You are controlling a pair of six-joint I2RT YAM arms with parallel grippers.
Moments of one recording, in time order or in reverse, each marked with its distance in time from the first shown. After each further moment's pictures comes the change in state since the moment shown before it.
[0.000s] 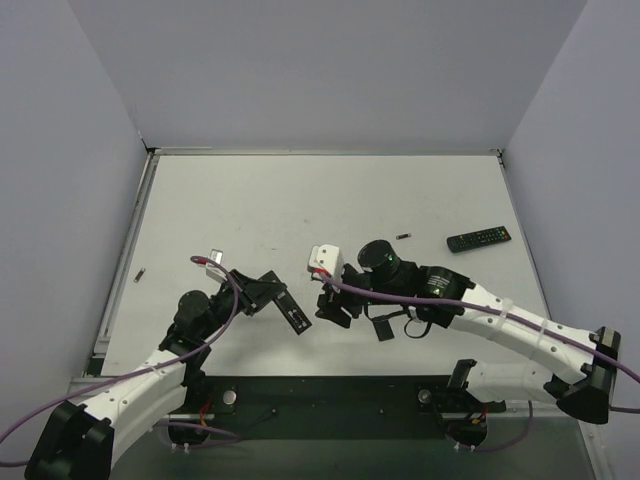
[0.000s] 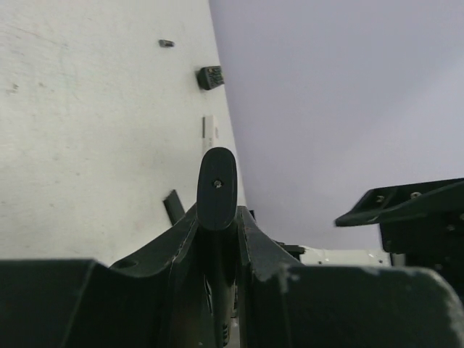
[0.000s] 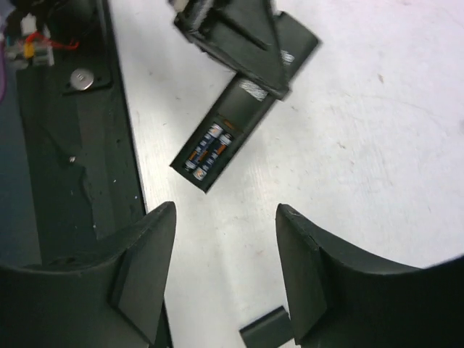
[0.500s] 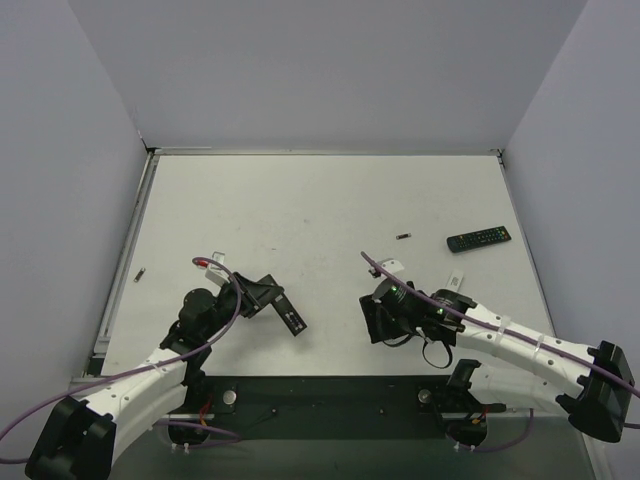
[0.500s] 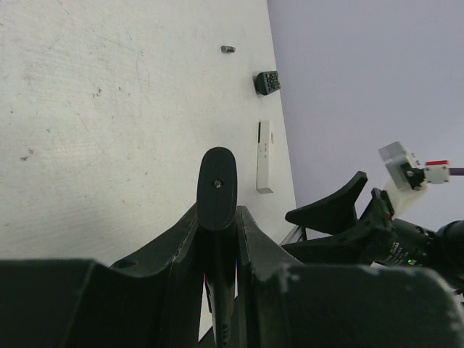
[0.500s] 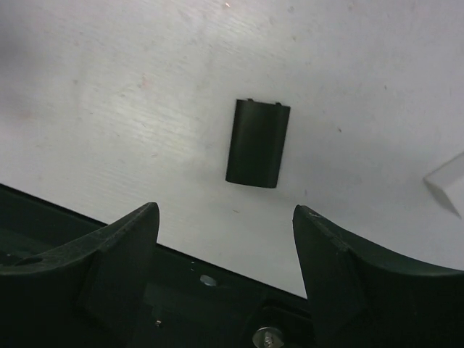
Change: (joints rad) left arm 0.001 0.031 0.000 -0.114 -0.080 0.167; right arm -0.065 -0.182 -0.338 -0.257 0.523 0.758
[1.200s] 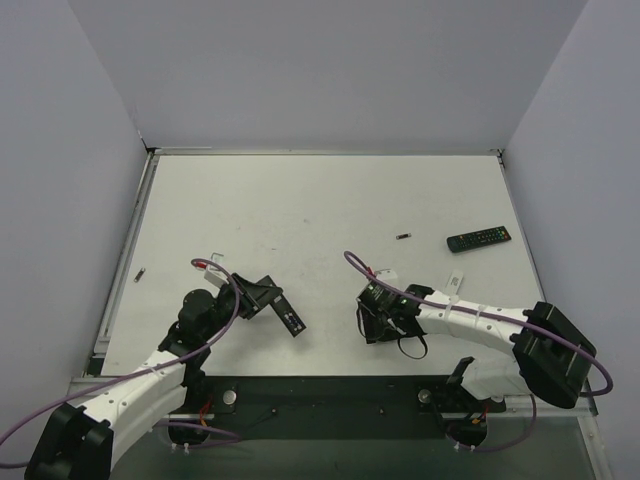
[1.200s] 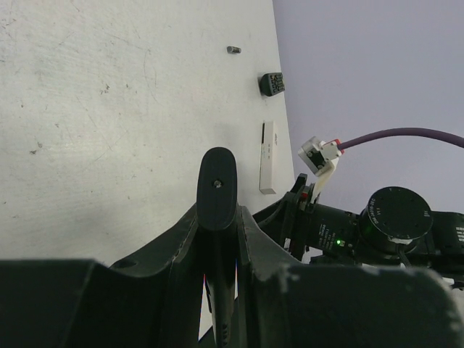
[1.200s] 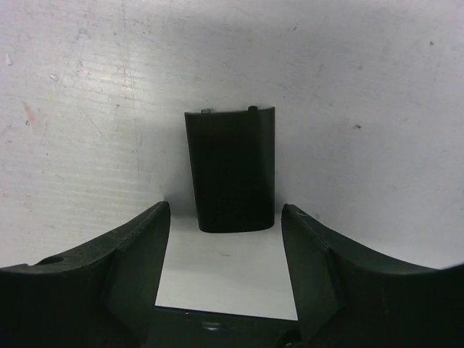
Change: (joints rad) left arm 0.000 -0.035 0.000 -0.057 -0.014 -0.003; right arm -0.062 0.288 -0.096 0.093 0.010 0.195
